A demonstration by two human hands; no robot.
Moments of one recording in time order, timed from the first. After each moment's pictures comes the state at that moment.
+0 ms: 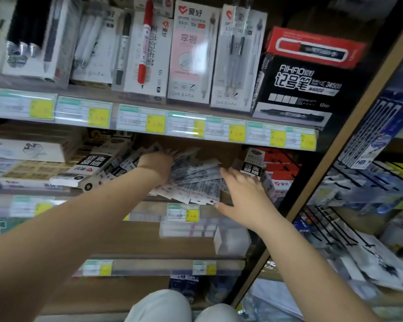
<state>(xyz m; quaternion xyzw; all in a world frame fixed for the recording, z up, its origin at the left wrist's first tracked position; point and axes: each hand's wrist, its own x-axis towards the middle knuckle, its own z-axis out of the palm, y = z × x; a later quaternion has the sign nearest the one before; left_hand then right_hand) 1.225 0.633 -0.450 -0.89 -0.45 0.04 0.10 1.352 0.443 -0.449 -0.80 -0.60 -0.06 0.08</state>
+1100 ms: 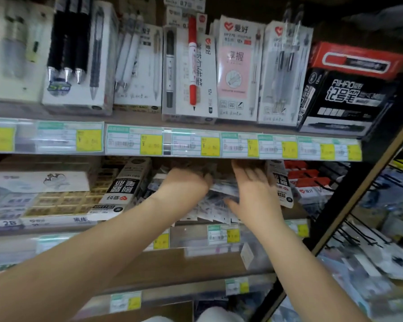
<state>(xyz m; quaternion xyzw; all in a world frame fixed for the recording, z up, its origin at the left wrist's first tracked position) 1.164 0.622 -0.418 -0.95 -0.15 -0.10 0.24 1.287 0.509 -0.442 -0.85 -0.48 -0.21 0.11</state>
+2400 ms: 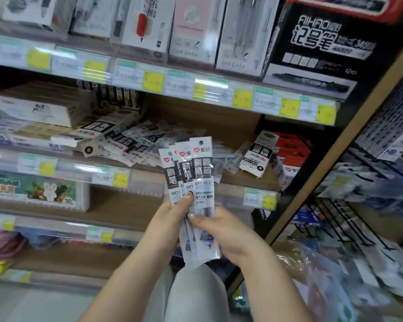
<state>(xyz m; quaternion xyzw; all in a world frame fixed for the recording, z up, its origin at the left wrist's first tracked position) 1.186 0.463 -0.534 -0.46 -0.30 -0.36 -0.75 1.292 0.402 -0.498 -0.57 -0.39 0.55 0.47</state>
